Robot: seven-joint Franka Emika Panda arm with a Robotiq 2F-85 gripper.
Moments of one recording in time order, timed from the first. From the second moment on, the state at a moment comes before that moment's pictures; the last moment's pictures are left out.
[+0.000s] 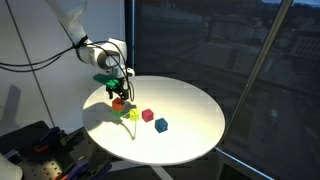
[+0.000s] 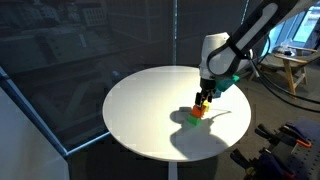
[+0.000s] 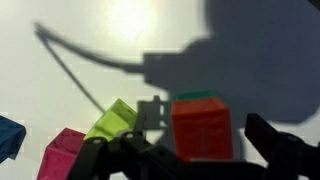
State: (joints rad) arm 0.08 0.35 0.06 -2.32 0.03 2.60 0.00
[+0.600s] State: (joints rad) arm 0.08 0.38 0.06 -2.28 0.03 2.60 0.00
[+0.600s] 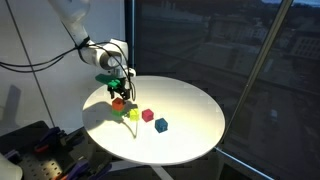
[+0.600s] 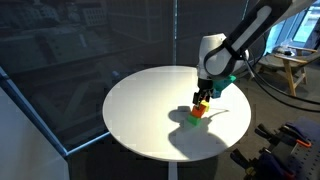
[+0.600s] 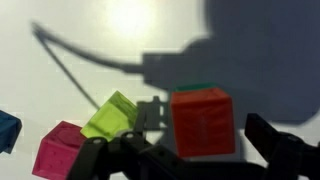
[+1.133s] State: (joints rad) arm 0.09 0.43 0.06 -2.25 0.03 2.59 0.00
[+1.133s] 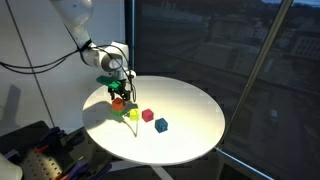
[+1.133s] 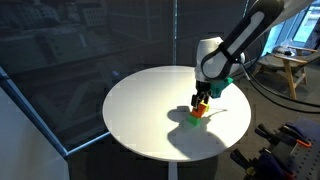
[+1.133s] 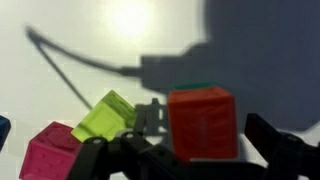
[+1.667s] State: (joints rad) arm 0.09 0.44 0.06 -2.24 0.03 2.59 0.00
